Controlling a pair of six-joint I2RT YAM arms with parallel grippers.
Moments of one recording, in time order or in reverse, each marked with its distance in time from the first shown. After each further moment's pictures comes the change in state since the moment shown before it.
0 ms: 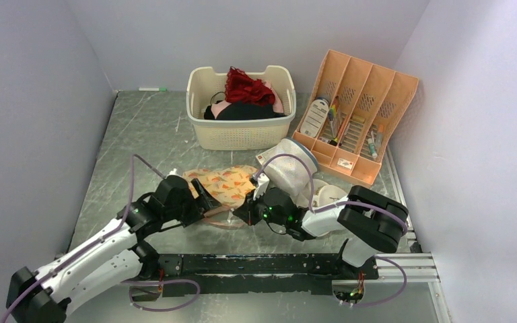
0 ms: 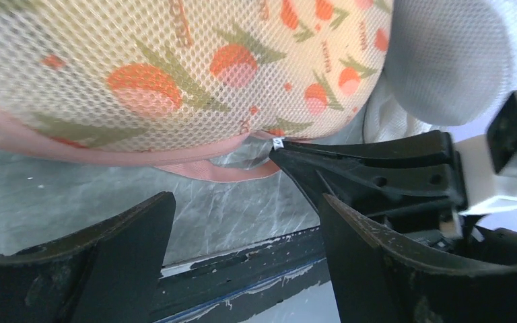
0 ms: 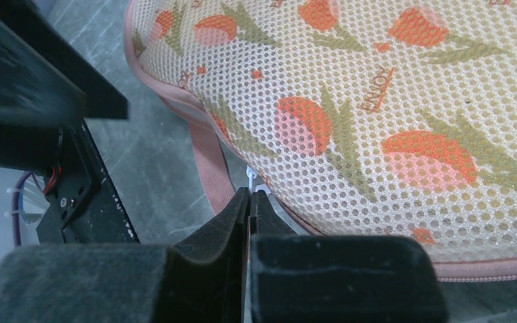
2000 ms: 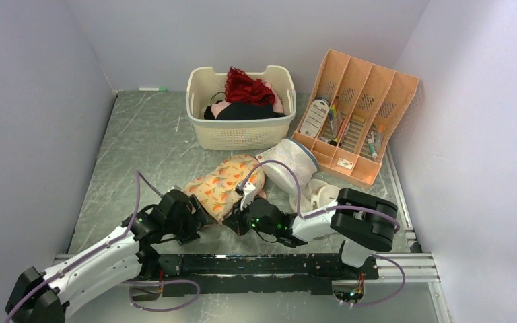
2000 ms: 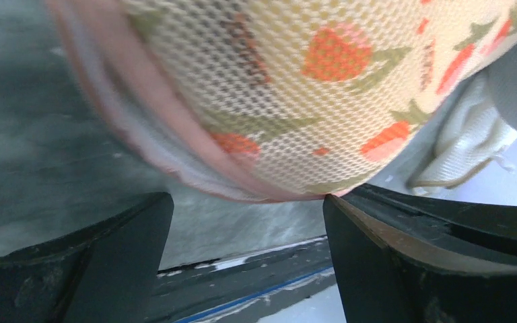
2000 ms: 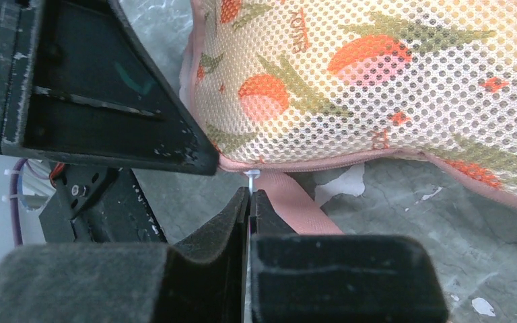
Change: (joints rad) left arm -0.001 -0.027 -0.207 0.009 0.054 -0.109; right arm 0.155 0.057 0.079 -0.038 0.116 0.002
